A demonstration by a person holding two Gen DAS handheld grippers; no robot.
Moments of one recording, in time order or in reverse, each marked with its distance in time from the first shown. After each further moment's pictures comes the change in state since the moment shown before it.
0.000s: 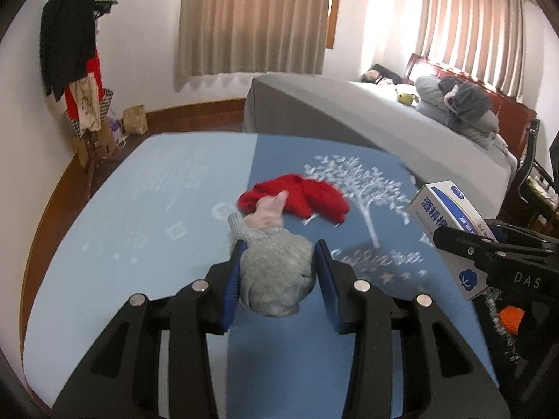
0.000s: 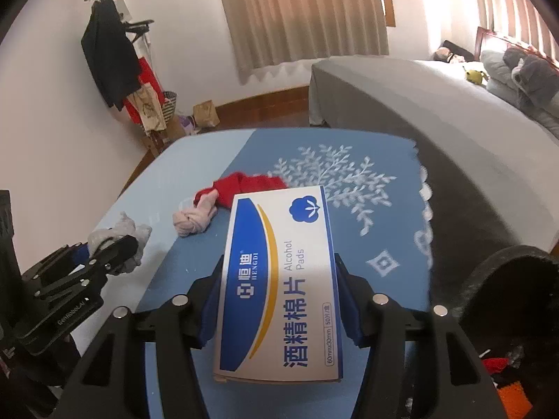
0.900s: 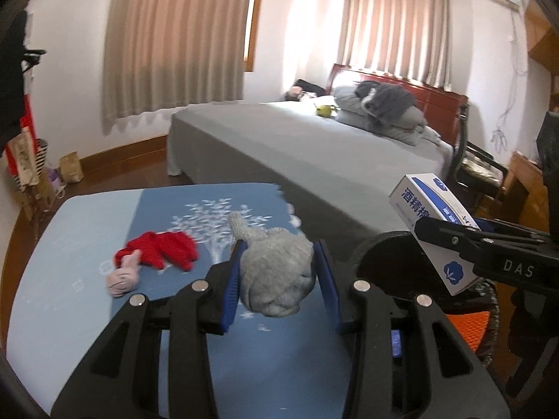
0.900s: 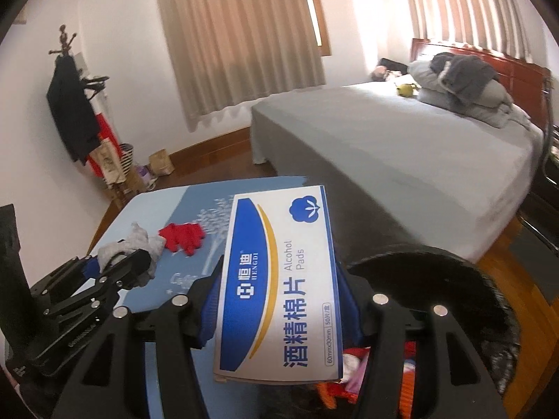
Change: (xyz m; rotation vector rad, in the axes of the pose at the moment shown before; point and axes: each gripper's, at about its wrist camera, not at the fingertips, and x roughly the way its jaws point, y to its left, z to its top) left arm -0.036 -0.155 0.018 0.164 -0.092 -0.260; right arm -0.134 -0.097 -0.008 0.142 -0.153 -0.170
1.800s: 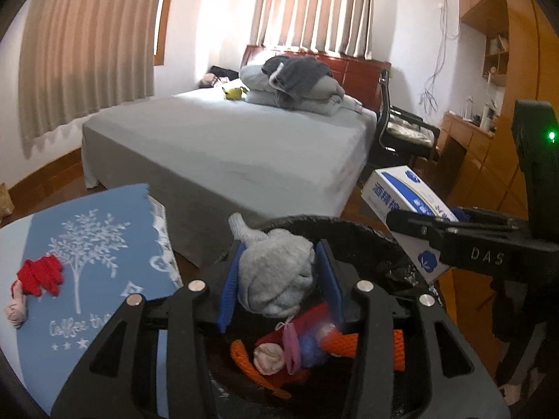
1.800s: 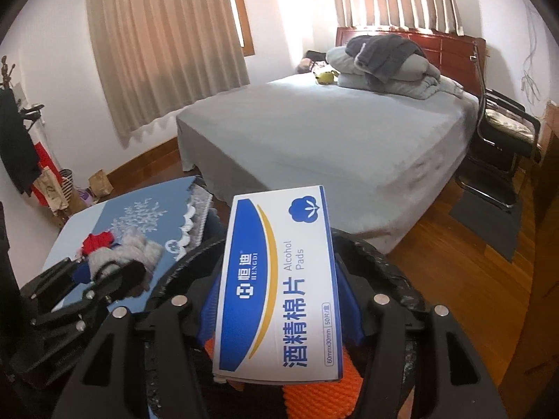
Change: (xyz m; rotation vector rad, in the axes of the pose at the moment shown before) left arm 0.068 -0.134 -0.019 0.154 0.070 -0.288; right arm -0.034 -0.133 -0.031 0.153 0.002 -0.224
